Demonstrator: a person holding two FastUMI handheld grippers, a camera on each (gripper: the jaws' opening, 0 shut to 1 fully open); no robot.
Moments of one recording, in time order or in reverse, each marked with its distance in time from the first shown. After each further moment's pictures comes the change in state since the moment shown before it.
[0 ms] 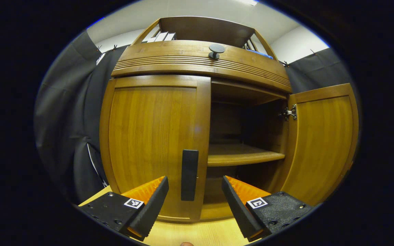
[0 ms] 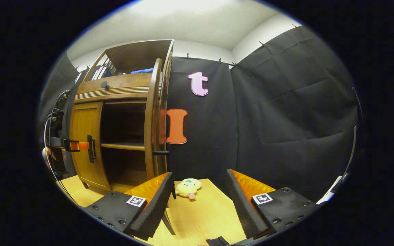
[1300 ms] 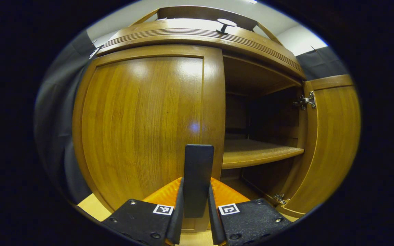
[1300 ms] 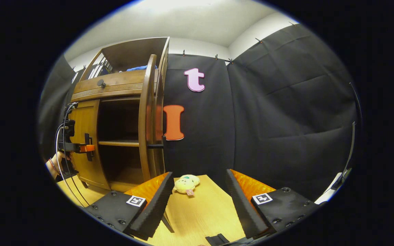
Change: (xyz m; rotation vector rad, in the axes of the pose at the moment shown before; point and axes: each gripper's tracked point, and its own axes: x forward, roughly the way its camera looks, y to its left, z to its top) left arm 0.064 0.001 -0.035 0.016 0.047 -0.063; right arm -0.006 0.001 -0.017 0.018 0.038 -0.017
